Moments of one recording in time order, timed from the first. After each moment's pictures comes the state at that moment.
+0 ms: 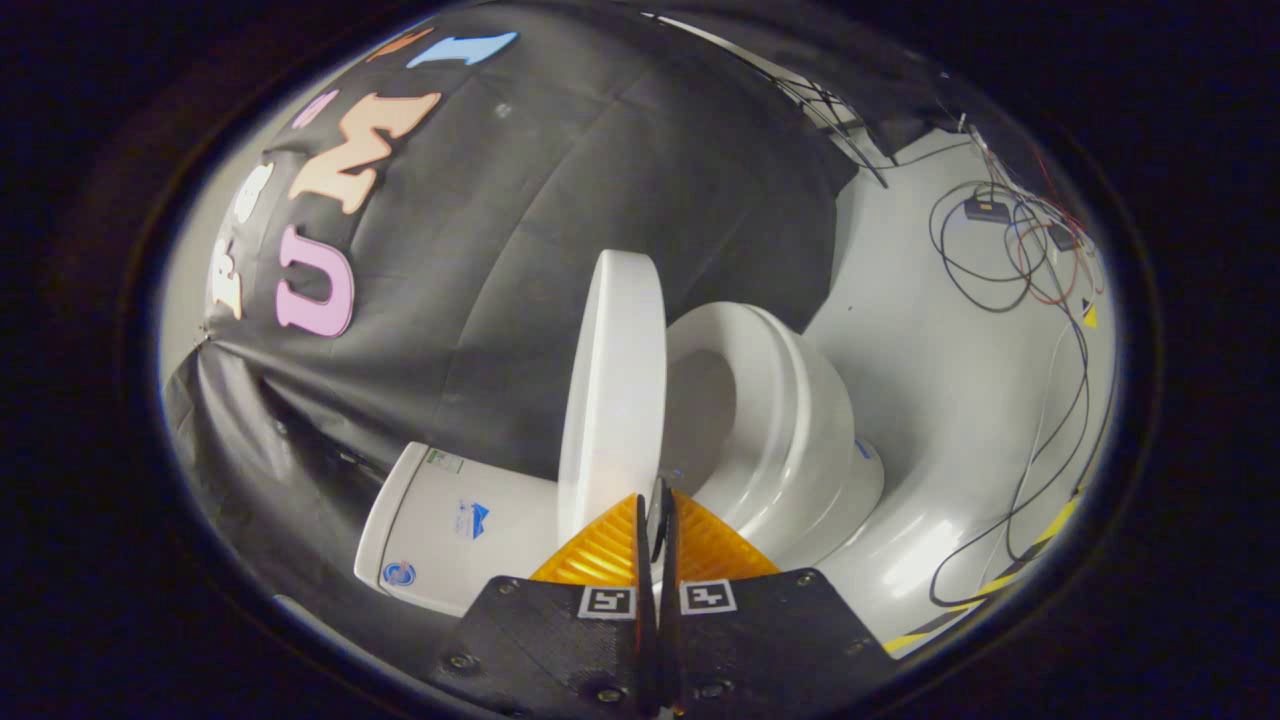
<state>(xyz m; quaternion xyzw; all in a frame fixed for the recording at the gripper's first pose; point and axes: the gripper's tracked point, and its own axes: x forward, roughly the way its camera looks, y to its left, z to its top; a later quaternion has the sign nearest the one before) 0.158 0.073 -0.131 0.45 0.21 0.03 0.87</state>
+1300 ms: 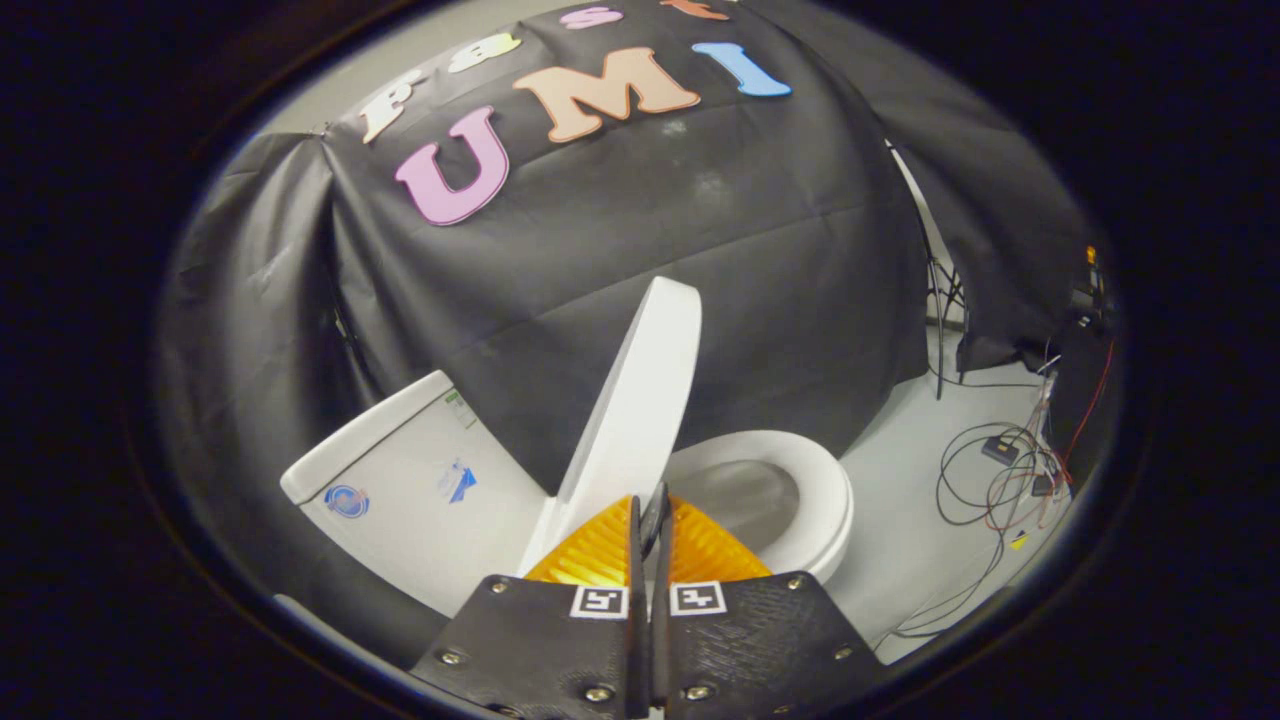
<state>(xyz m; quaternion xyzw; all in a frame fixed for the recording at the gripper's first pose) 0.151 0.147 -0.022 0.17 0.11 0.01 0.98</state>
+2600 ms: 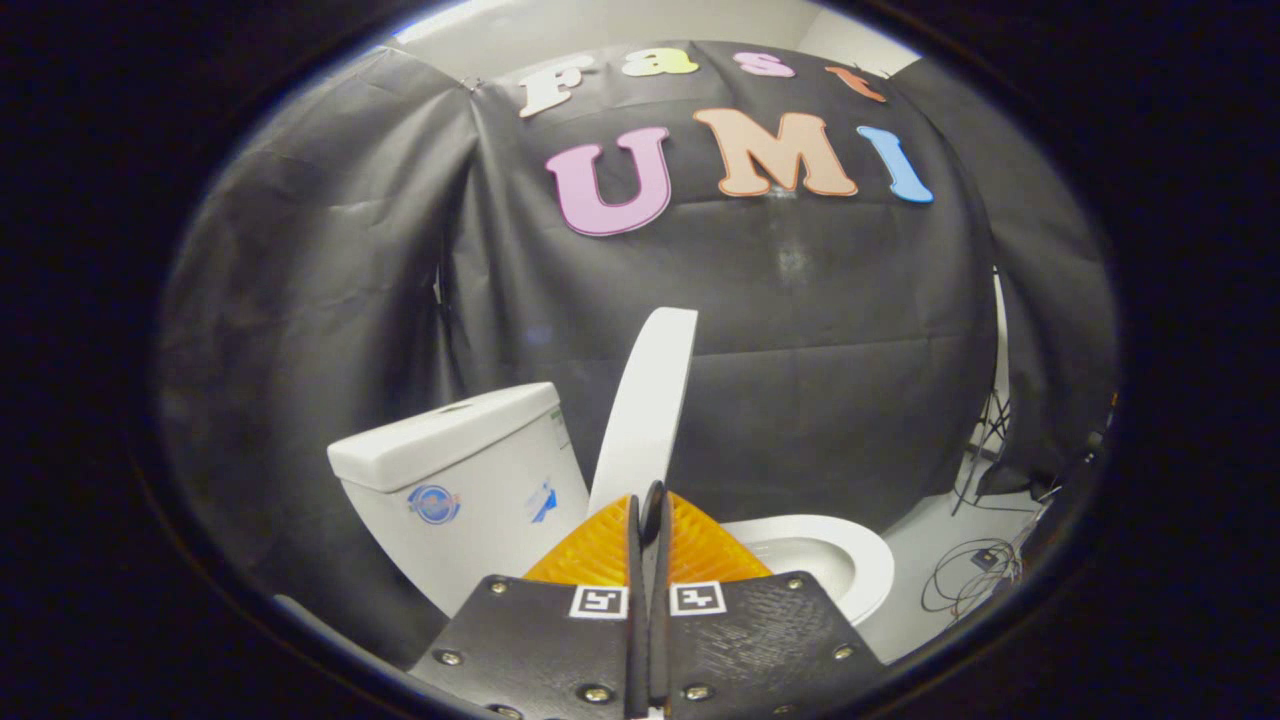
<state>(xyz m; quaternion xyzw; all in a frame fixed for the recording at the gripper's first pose) 0.136 0.290 0.045 0.02 0.01 0.09 1.00</state>
